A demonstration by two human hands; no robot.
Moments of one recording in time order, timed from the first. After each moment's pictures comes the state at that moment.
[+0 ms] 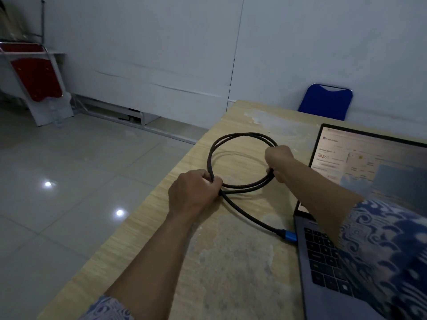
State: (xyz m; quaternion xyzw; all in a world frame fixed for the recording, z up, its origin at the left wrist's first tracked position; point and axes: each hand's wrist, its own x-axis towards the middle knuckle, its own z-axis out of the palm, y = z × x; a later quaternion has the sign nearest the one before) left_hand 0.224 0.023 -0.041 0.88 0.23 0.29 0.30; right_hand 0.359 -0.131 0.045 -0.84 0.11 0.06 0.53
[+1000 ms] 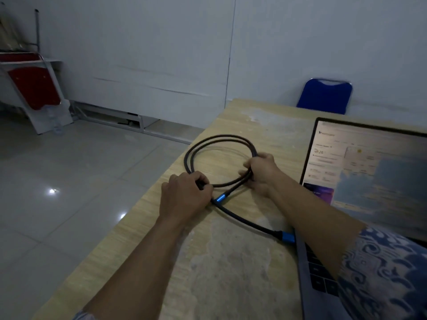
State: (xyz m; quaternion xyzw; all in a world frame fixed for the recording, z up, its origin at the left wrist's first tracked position) left_hand 0.225 0.029 -0.046 0.92 0.18 0.24 0.26; right_hand 0.347 -0.120 0.012 -0.71 0.10 0.14 0.68
